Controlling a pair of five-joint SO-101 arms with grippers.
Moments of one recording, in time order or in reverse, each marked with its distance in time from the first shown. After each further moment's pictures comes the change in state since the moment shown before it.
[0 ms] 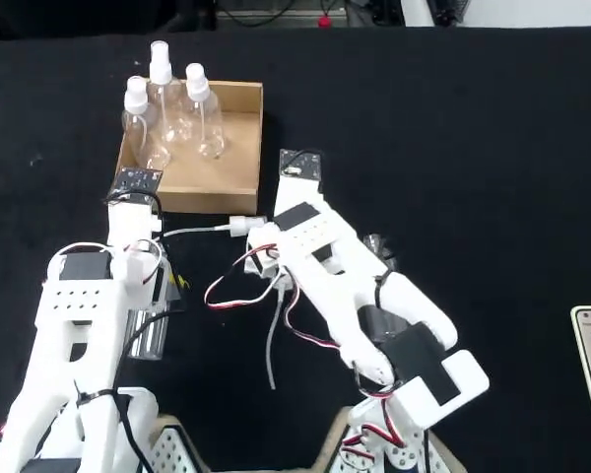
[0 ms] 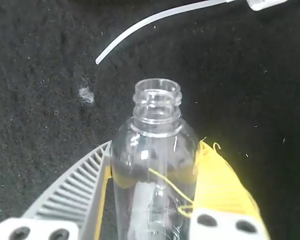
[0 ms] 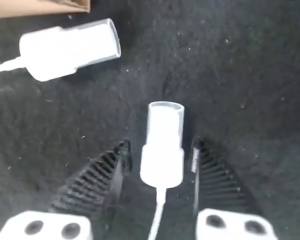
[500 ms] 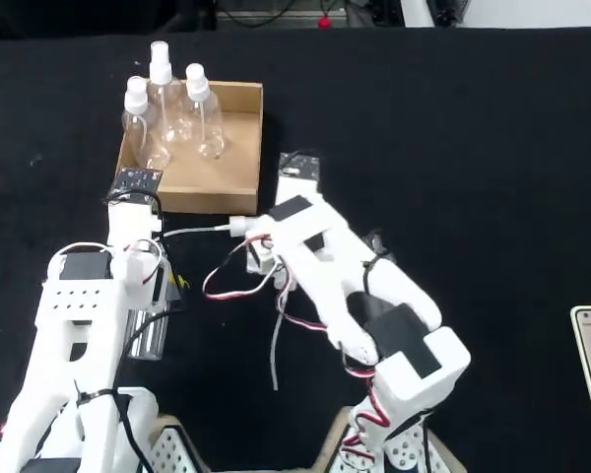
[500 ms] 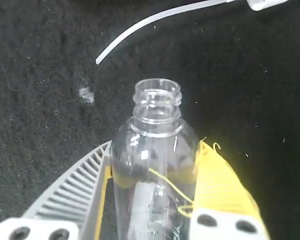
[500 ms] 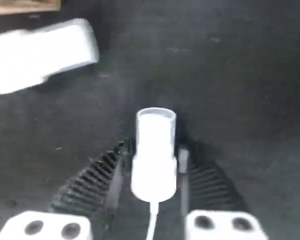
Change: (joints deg) left arm 0.0 0.0 0.0 0.0 0.0; right arm 1.3 6.9 -5.2 3.7 -0.3
